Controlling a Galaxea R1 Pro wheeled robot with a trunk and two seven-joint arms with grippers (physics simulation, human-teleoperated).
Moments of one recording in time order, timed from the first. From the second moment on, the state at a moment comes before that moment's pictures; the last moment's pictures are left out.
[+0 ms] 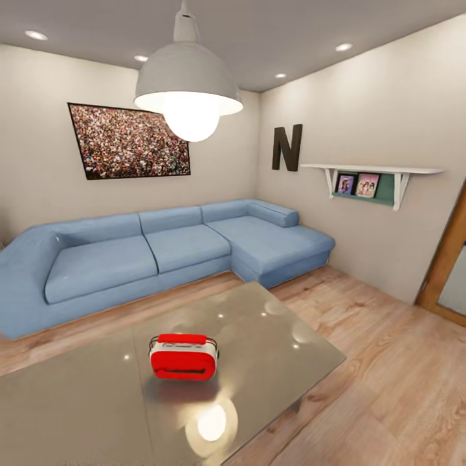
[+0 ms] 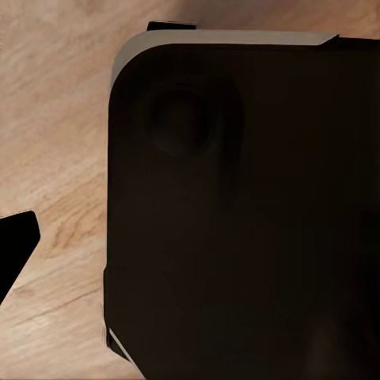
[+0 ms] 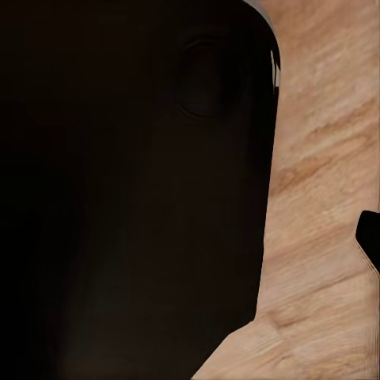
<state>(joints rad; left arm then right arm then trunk) 0.00 0.00 0.00 -0.04 0.08 -0.02 0.00 0.00 0.00 0.01 0.00 0.01 0.00 -0.01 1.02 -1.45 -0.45</state>
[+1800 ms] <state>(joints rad) 0.00 0.00 0.00 -0.04 0.08 -0.02 0.00 0.00 0.00 0.01 0.00 0.01 -0.01 -0.01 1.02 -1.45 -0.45</state>
